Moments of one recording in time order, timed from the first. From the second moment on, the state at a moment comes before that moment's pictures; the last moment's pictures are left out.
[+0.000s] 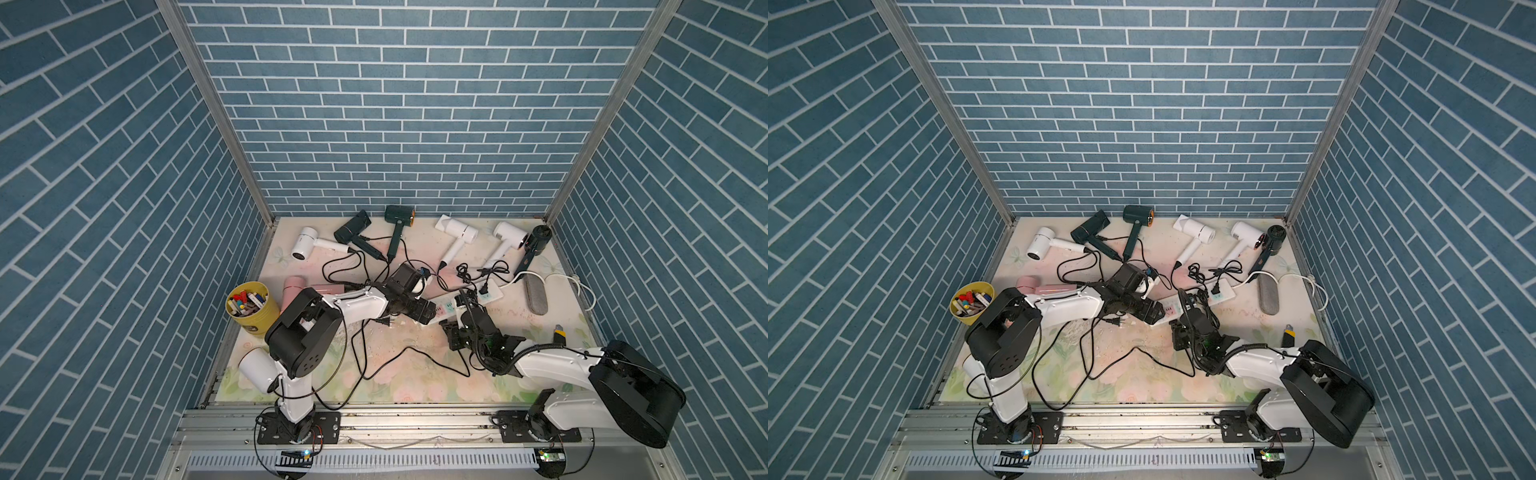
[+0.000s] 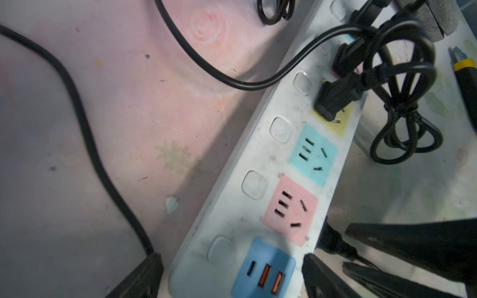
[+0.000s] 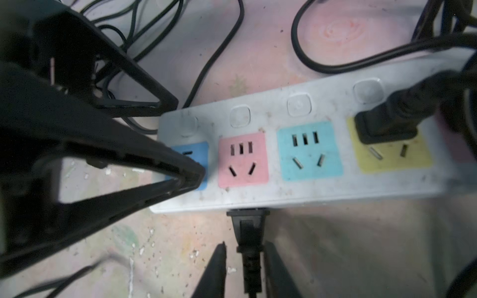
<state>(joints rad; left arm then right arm) -0.74 1.83 1.13 -0.22 0.20 -0.22 0.82 1.32 0.40 0.21 0.11 0.47</state>
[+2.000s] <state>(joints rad) -0.19 0.81 0.50 -0.29 -0.07 -0.63 1.00 2.01 1.42 -0.44 -0.22 0.21</state>
